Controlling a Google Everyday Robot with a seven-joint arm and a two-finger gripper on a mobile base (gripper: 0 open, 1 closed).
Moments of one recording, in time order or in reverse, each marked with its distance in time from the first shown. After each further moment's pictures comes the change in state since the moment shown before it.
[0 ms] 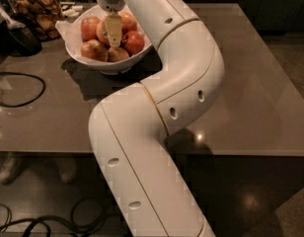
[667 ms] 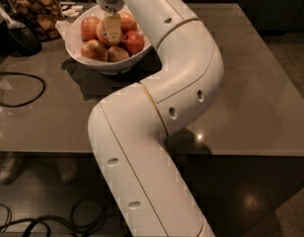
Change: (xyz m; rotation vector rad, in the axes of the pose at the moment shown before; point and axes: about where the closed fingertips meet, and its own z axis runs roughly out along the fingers) arm 0.000 0.000 0.000 0.000 0.000 0.000
